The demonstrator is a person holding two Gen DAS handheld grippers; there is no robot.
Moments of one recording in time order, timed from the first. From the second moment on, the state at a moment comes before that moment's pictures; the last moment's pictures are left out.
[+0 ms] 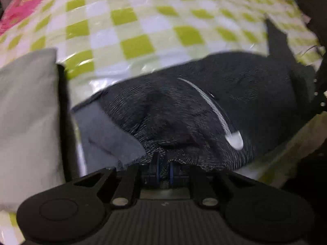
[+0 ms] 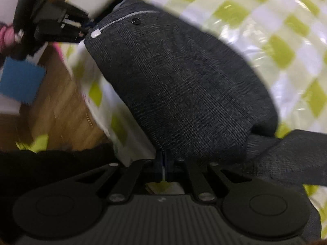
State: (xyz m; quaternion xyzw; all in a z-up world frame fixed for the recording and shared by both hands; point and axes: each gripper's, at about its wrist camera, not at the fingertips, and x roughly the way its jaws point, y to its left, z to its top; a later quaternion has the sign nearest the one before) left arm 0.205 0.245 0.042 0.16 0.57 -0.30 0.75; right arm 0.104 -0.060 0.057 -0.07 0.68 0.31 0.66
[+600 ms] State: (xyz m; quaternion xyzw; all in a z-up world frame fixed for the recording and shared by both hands) left arm 0.162 0.257 0.019 0.30 0.45 -0.11 0.83; right arm 0.080 -0.030 0.021 -0.12 0.66 0.29 0.68
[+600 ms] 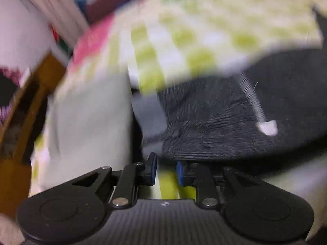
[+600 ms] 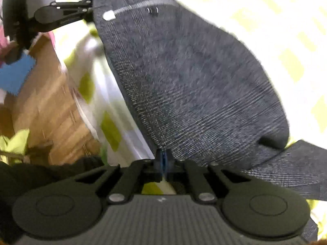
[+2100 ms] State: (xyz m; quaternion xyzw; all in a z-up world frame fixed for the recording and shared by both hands) left arm 0.127 -0.076 0.065 0.20 0.43 -0.35 0.81; right arm 0.154 -0.425 0.086 0.38 0.46 -0.10 0.80
